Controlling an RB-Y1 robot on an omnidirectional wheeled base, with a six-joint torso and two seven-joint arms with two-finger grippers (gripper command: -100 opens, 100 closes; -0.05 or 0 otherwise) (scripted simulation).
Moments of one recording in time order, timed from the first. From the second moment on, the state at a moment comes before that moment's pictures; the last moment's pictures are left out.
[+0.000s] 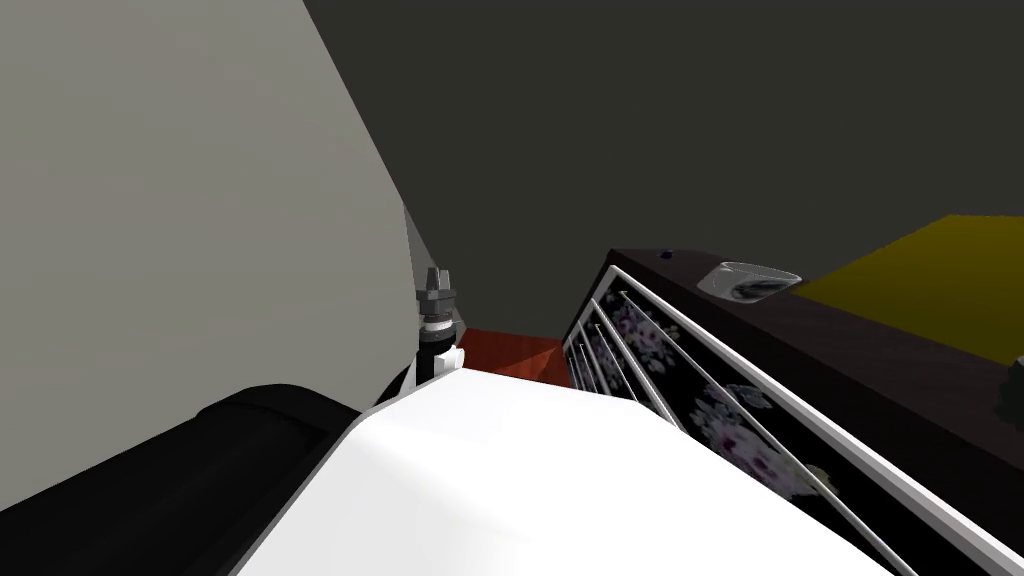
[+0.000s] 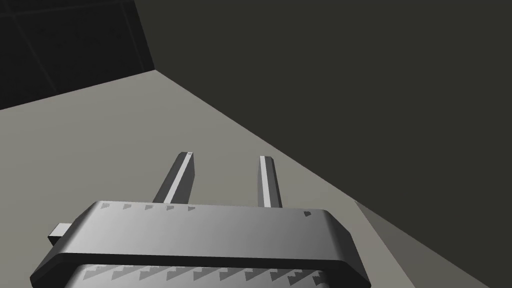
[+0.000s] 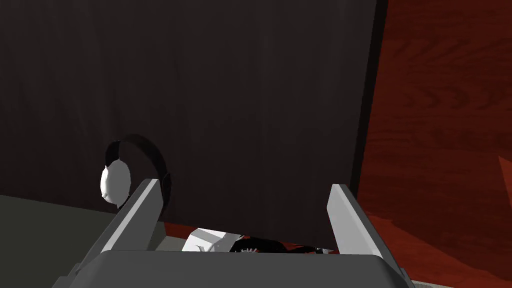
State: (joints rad) left arm 0.50 -0.01 0.01 -2.29 -0.04 -0.64 0.04; right arm 2.17 -0.96 -0.94 -0.84 0.41 -1.63 1.92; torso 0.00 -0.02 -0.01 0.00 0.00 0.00
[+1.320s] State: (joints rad) left arm 0.50 -0.01 0.01 -2.29 -0.04 -0.64 0.04; right arm 2.15 -1.08 -1.00 -0.84 0.44 -1.63 1.73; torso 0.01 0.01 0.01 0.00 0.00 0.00
